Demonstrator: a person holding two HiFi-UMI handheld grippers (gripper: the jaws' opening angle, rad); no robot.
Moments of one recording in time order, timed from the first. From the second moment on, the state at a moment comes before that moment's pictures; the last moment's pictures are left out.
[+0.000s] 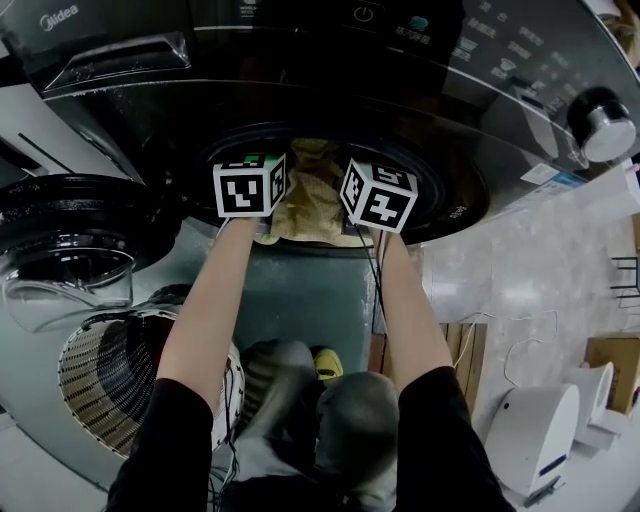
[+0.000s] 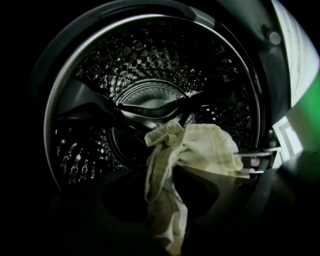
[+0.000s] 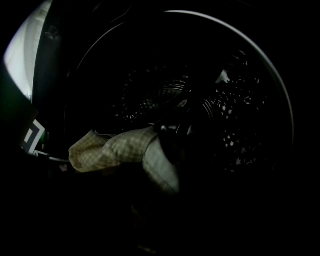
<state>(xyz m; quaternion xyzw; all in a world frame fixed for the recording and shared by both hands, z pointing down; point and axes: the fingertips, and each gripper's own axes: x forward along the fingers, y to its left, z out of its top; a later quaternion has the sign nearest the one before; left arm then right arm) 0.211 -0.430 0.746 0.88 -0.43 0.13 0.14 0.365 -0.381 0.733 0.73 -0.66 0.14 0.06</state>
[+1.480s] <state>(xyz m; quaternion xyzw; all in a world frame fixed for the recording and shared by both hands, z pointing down) 0.199 -0.395 0.731 0.89 -0.43 0.11 0.13 0.345 -0.343 0.726 0.73 -0.66 0.16 0.06</state>
